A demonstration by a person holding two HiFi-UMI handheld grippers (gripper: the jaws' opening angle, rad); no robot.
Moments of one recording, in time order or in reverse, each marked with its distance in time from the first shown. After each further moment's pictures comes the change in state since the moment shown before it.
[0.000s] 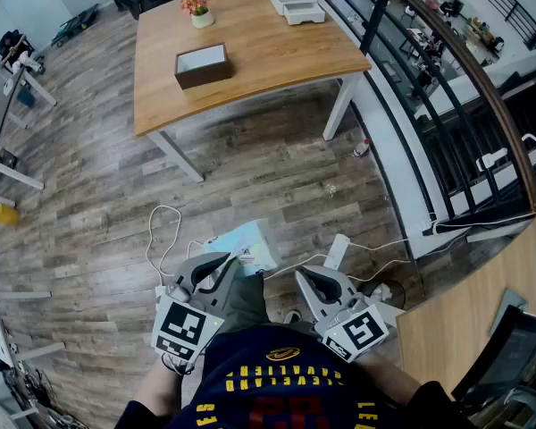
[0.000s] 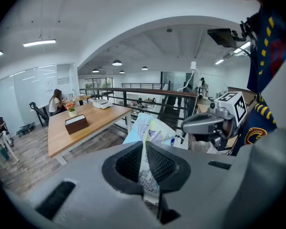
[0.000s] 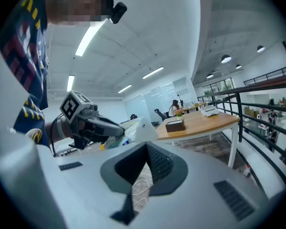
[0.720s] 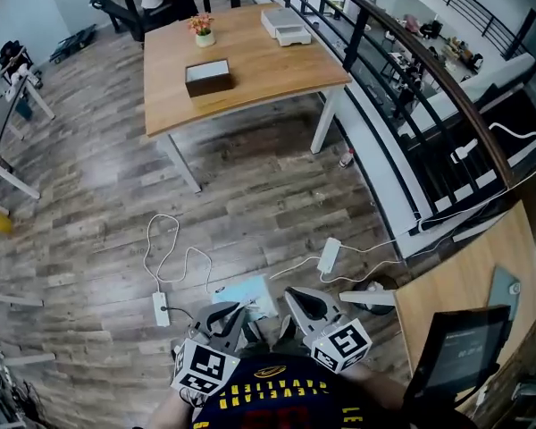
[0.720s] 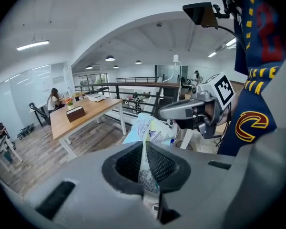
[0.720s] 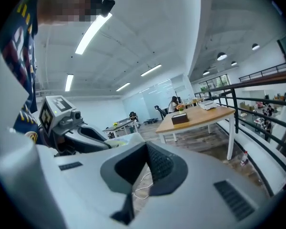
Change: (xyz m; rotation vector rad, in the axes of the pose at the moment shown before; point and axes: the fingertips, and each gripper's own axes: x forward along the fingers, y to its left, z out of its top) left arm -0.121 -0.125 -0.110 0.019 0.104 -0.035; right arm -0.062 0.128 -0.048 0.064 0.038 -0.030
